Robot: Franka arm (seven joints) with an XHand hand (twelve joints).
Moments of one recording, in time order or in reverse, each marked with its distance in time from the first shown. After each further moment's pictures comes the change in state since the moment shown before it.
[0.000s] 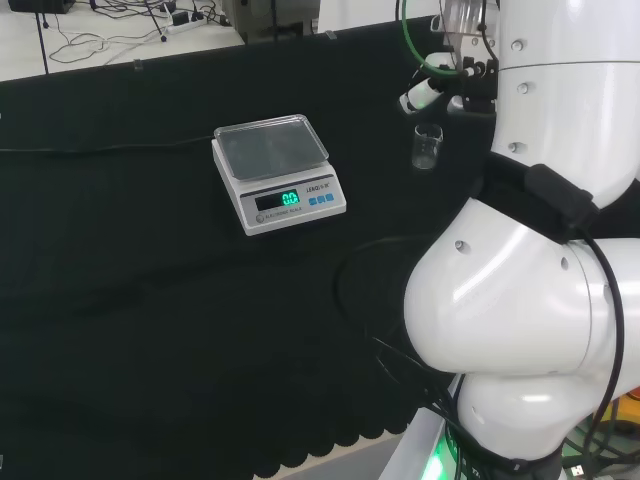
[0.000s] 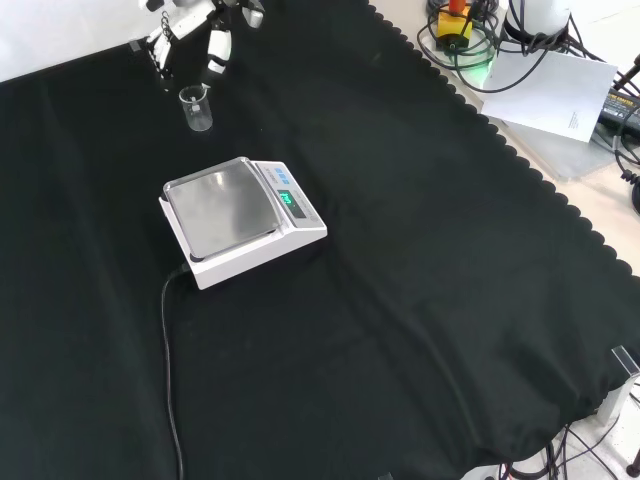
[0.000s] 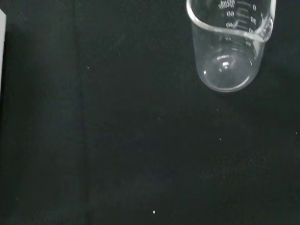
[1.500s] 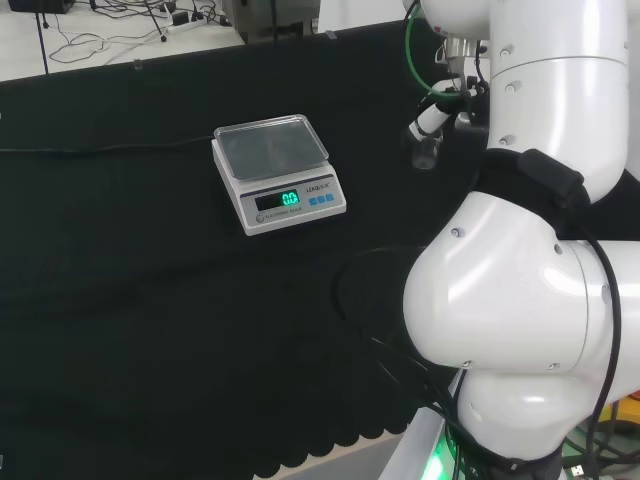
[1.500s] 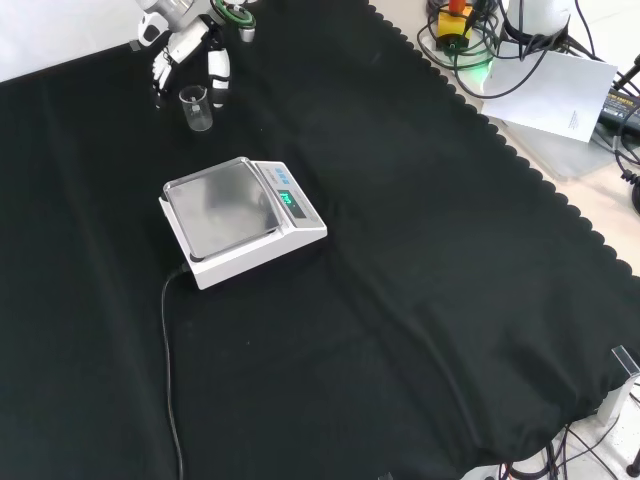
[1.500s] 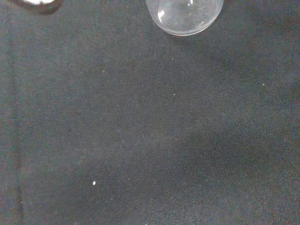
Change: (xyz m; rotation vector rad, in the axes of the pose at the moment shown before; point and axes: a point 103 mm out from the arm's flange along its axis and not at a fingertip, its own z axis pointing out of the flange) arm -0.033 0.027 0.036 0.158 -0.009 0.039
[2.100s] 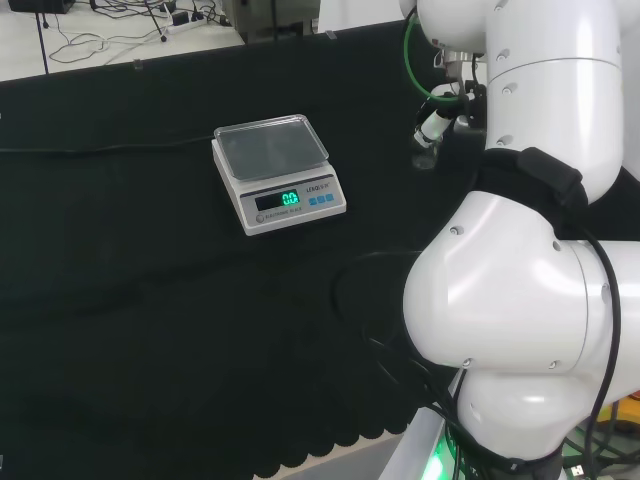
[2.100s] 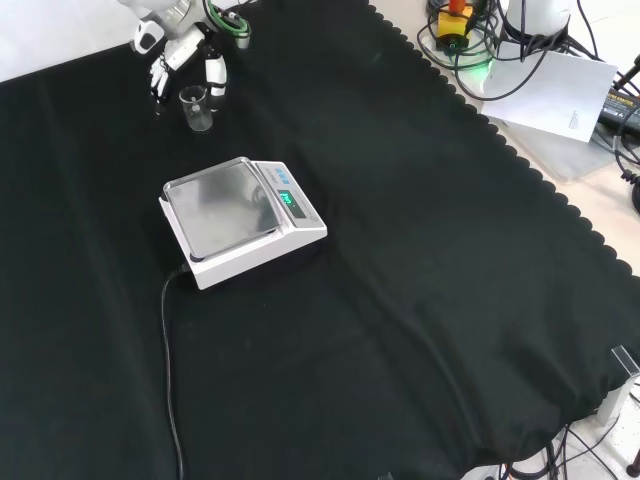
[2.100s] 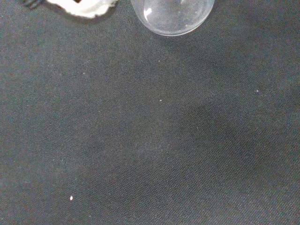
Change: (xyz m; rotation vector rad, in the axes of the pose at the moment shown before) arm -0.004 0.014 0.004 0.009 -0.022 0.008
